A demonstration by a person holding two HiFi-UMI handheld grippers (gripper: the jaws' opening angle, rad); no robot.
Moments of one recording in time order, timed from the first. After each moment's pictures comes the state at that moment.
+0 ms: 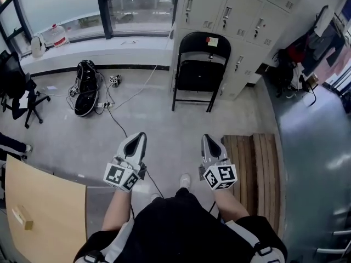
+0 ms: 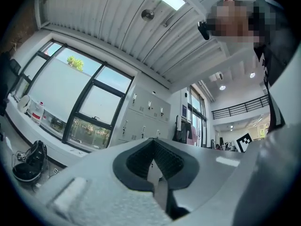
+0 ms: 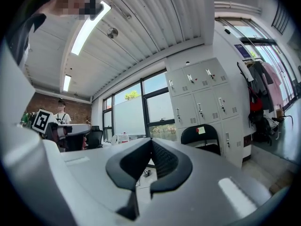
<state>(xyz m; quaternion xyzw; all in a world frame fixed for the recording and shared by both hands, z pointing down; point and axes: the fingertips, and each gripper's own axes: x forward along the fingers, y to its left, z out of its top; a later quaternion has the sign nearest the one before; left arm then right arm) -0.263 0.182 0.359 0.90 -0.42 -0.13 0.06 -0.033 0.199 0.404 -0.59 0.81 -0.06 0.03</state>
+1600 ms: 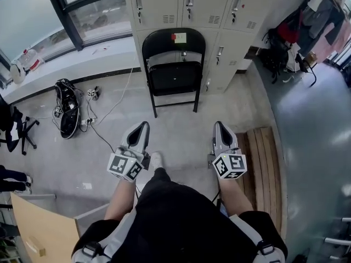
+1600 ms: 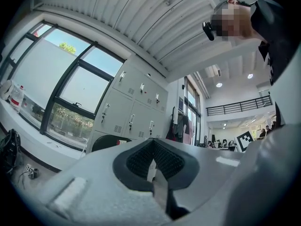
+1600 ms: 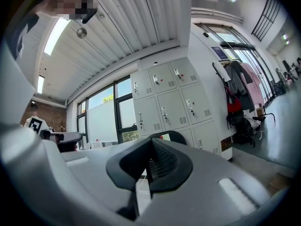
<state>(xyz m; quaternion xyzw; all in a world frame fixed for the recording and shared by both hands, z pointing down) -0.030 -0.021 0.385 0.92 -0.37 -0.11 0.08 0.228 0.035 0.418 -0.67 0.73 -0.08 0.07</state>
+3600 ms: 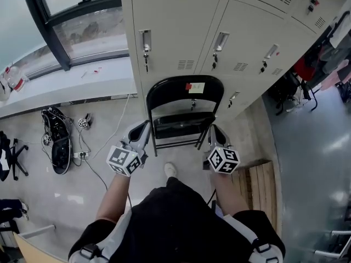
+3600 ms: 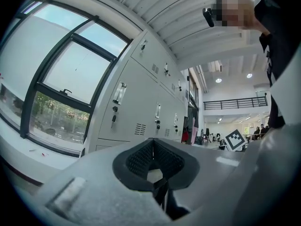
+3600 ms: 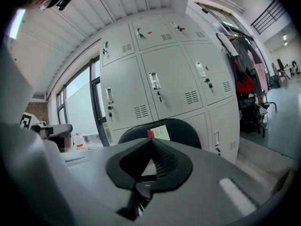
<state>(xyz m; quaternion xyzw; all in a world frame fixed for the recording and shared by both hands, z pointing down) -0.022 -0.409 0.428 0.94 -0.32 -0.06 0.11 0.235 -0.350 0.494 -0.71 0.68 -0.19 0.00</state>
